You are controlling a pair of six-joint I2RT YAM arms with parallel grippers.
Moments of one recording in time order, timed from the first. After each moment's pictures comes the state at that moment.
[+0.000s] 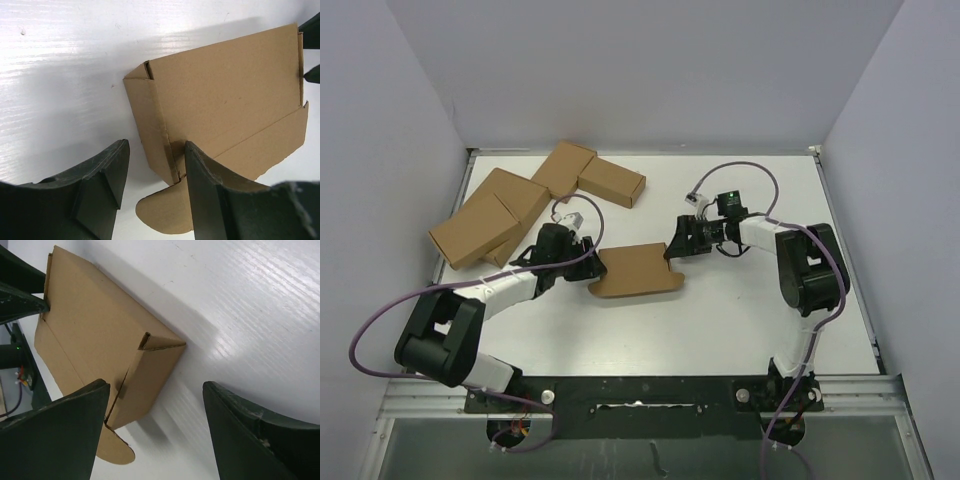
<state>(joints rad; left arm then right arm) -0.40 1.45 0.65 0.05 0.21 -0.55 0.24 1.89 1.11 -0.18 -0.83 0.07</state>
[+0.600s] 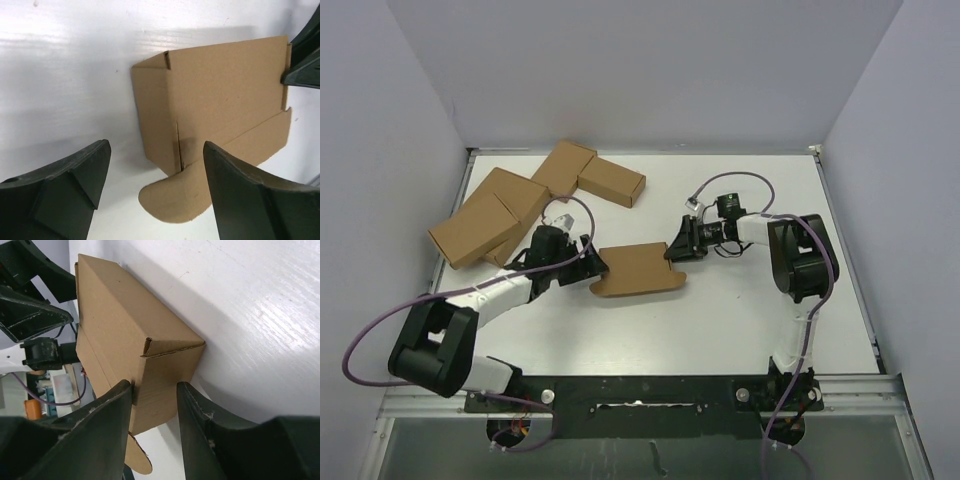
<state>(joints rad) -0.39 1.42 0.64 0.03 0.22 -0.64 0.22 2.04 1.17 -0.18 -1.02 0.26</state>
